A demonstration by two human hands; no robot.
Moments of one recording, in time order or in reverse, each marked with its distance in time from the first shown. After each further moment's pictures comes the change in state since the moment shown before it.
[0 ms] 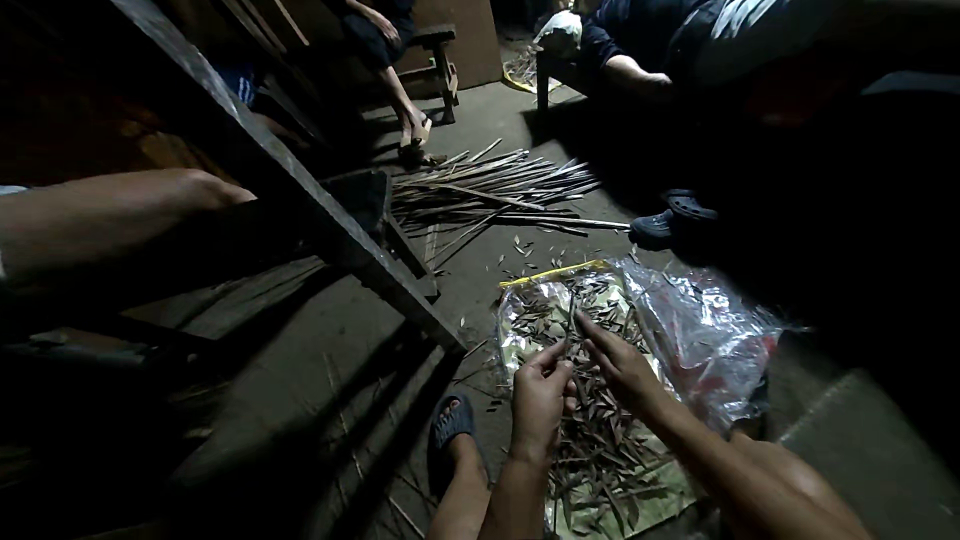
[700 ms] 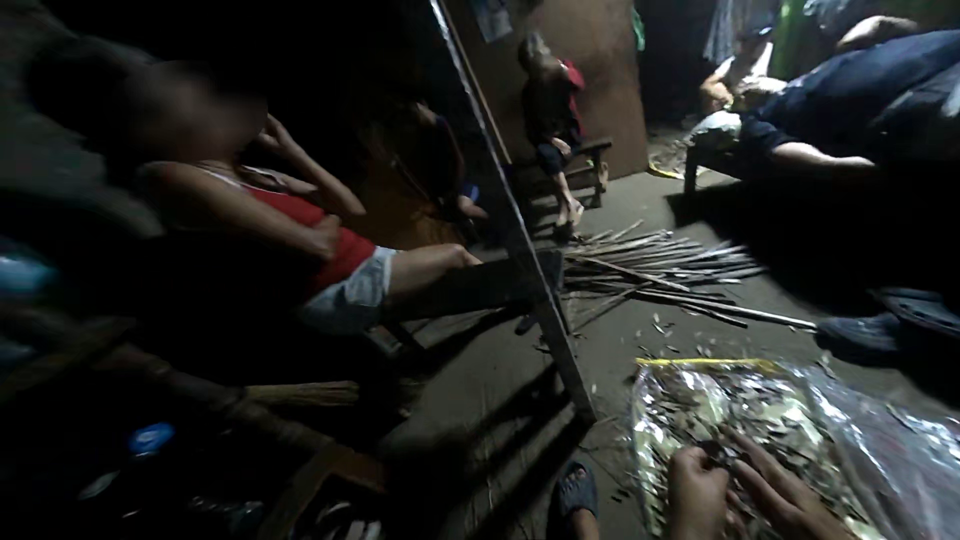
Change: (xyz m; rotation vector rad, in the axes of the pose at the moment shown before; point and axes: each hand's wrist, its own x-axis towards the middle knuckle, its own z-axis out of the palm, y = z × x) left_hand 0.001 0.001 -0.025 0.148 -0.019 -0.019; right_hand -0.004 -0.017 0.023 0.337 -0.170 -0.066
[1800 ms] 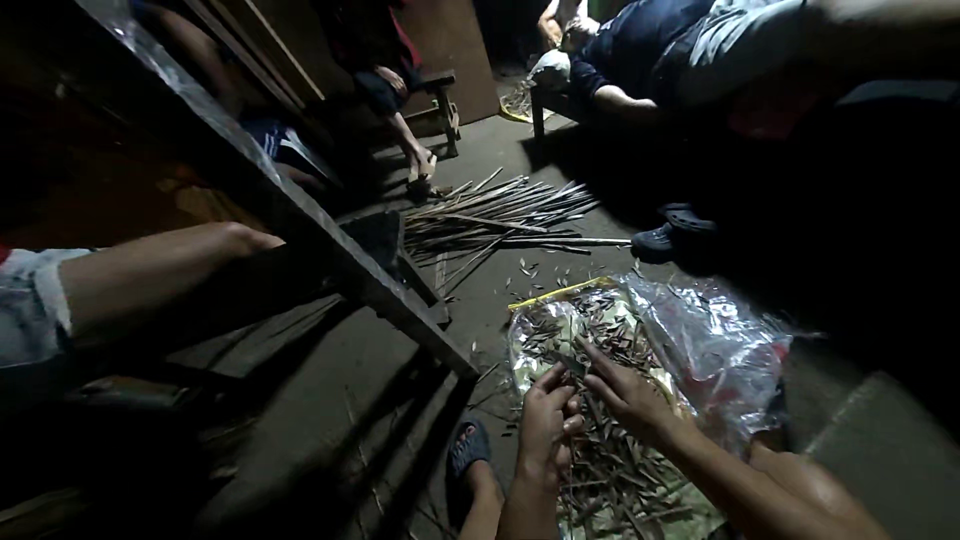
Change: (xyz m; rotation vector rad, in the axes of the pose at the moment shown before) left_hand -0.002 0.001 0.027 -0.451 -0.048 -0.085; right_hand -0.016 0.001 -0.030 -0.235 0.054 -0.005
